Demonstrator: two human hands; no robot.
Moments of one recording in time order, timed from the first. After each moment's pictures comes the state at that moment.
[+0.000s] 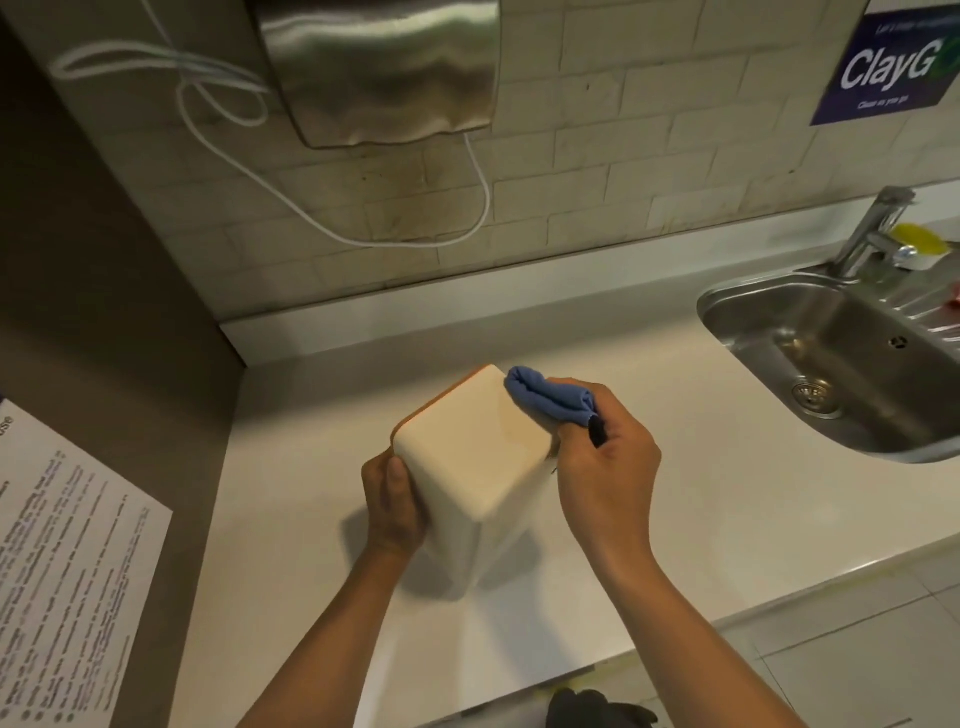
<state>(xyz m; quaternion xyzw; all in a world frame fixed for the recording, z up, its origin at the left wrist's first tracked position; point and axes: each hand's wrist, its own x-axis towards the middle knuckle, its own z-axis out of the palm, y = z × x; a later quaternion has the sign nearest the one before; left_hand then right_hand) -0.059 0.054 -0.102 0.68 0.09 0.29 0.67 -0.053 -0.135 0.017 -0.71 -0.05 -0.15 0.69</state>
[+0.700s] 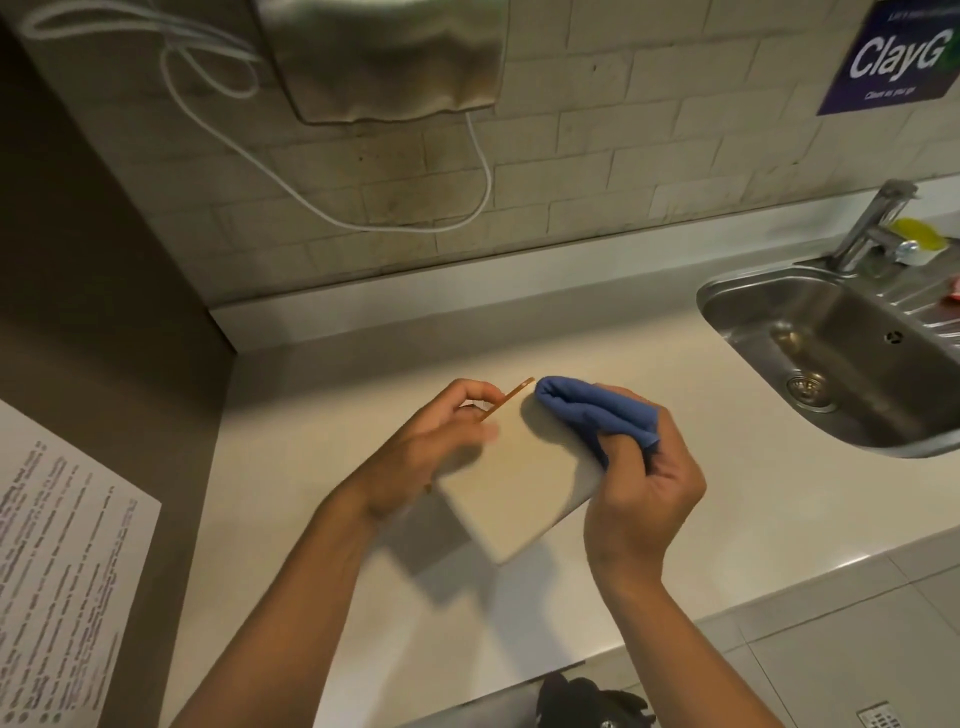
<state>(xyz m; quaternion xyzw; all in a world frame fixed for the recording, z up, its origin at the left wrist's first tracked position) -0.055 0.047 0.000 0.71 -0.05 -0.11 0.70 -0.059 -0.140 -0.001 -0.63 -0.05 -0.30 0.72</state>
